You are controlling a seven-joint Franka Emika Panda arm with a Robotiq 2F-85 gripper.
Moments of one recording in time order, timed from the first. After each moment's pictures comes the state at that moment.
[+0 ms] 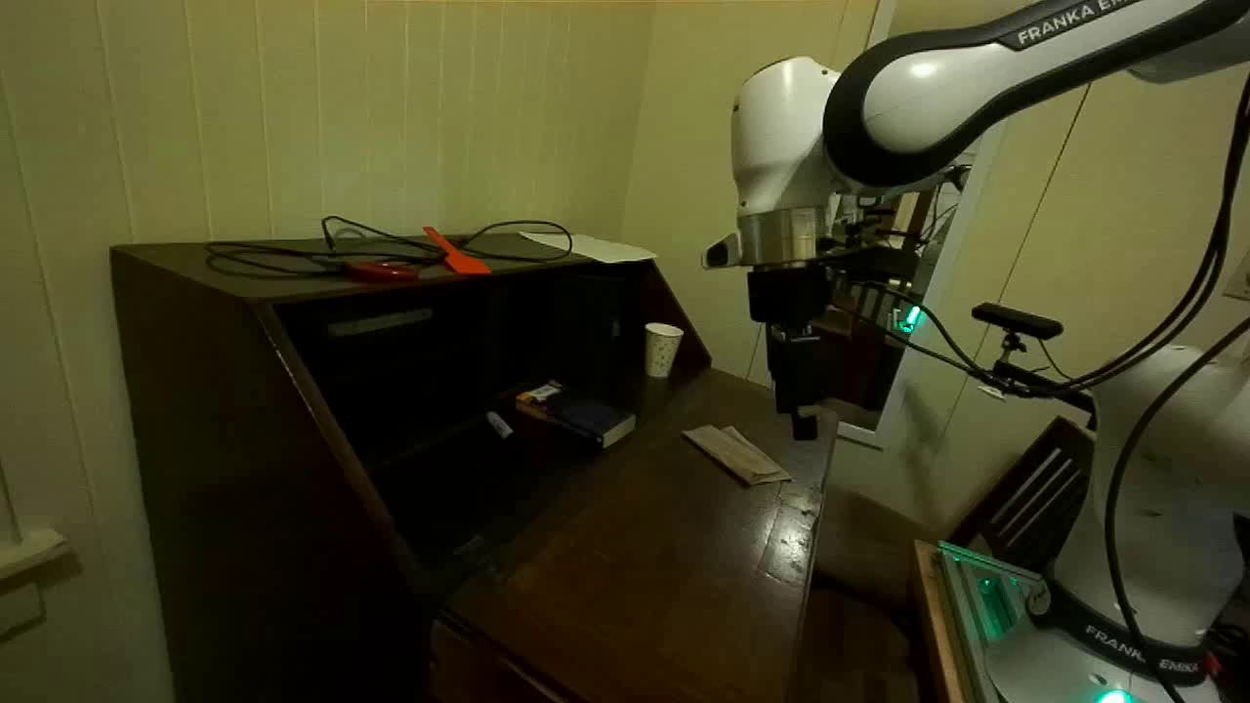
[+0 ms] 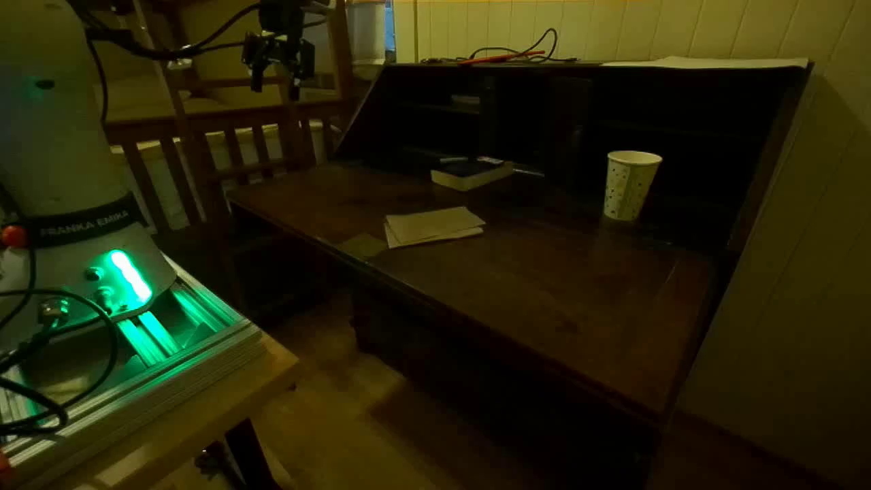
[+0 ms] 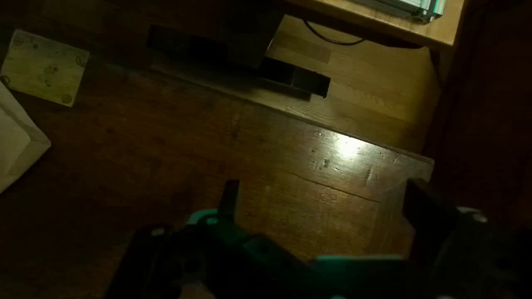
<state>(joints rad) 0.11 -0.34 0.00 -2.47 0.07 1.83 -0.18</state>
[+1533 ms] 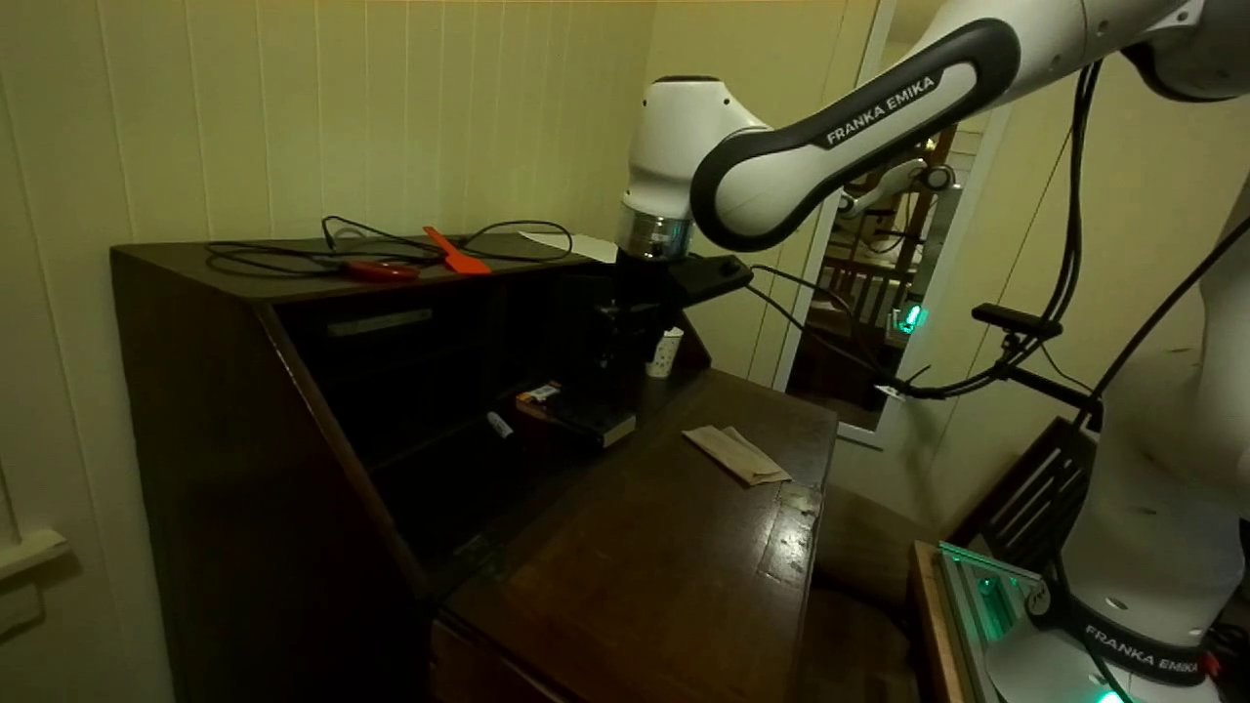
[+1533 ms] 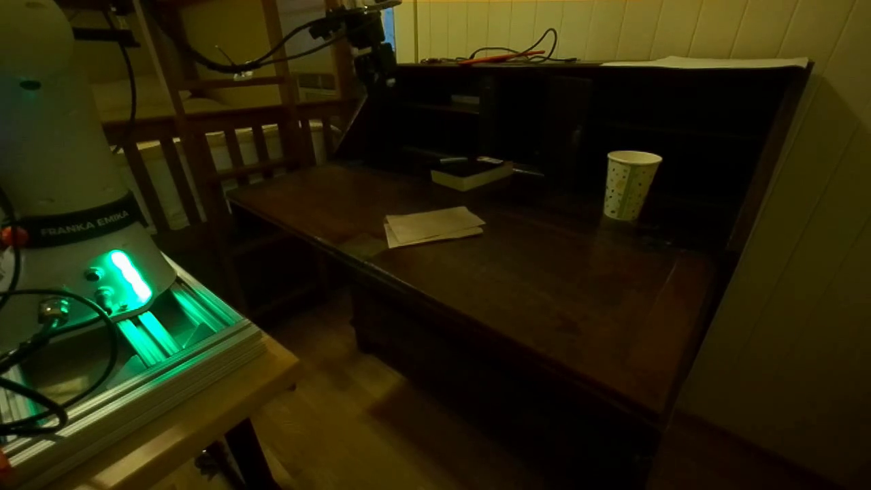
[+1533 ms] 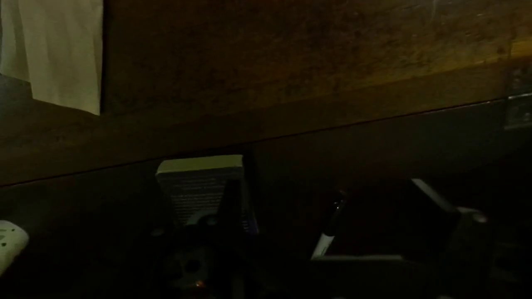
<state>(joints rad) 0.00 0.04 0.04 -2.18 -0.26 2.31 0.49</state>
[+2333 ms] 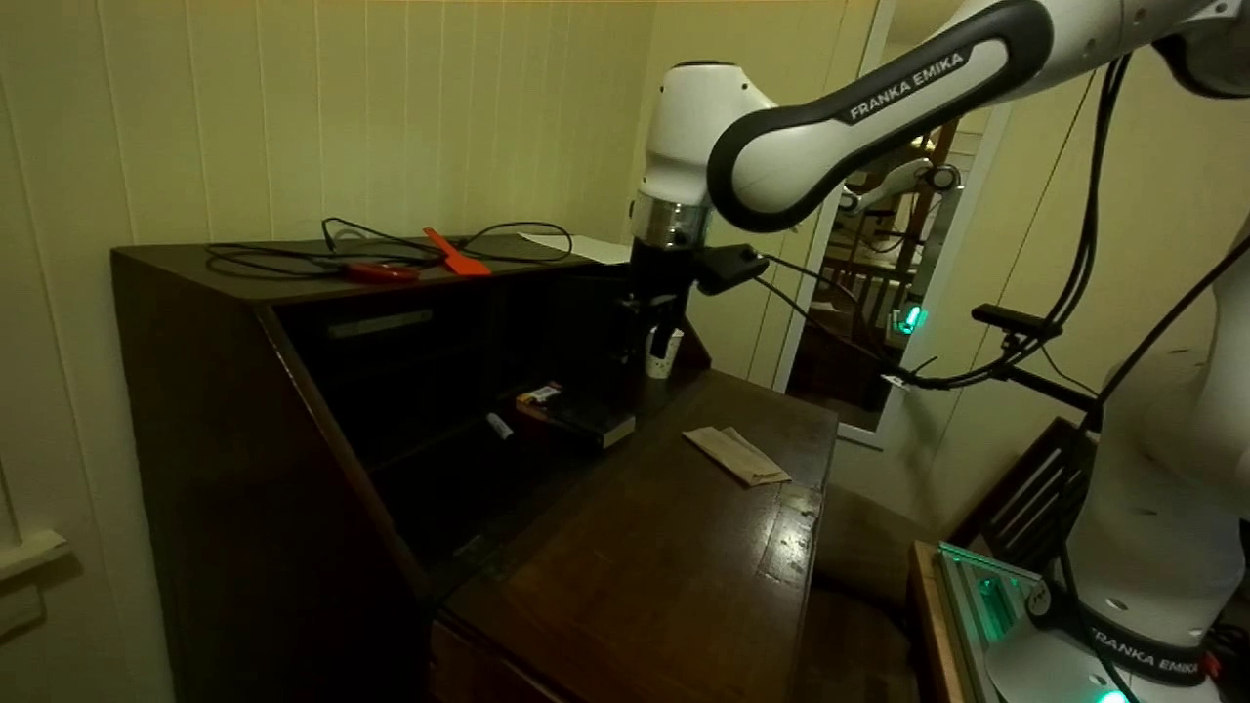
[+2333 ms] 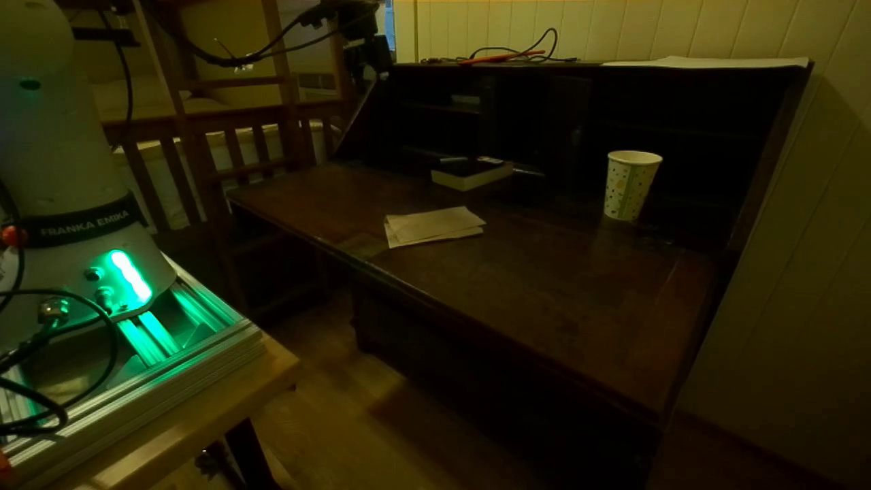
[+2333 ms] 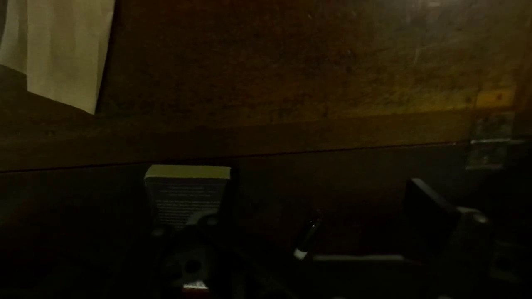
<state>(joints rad) 0.00 -0.05 0.04 -2.23 -0.17 2.26 0.30</state>
